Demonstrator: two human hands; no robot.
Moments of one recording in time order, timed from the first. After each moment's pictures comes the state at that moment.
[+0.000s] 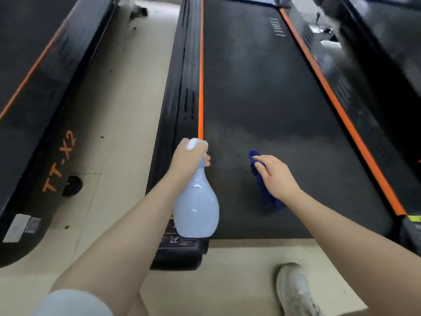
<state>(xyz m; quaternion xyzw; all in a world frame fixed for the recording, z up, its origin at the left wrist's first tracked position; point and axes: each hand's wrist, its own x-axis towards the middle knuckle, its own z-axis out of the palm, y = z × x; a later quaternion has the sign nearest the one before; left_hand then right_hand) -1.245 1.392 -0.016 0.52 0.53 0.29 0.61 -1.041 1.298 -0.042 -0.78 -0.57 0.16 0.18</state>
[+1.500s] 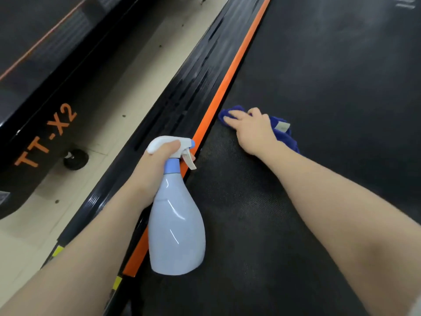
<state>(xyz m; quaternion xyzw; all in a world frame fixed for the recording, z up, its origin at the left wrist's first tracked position) -1.180 1.452 -0.077 0.41 0.63 0.39 0.54 -0.978 1.563 -0.130 -0.57 -0.82 -0.01 -0.01</state>
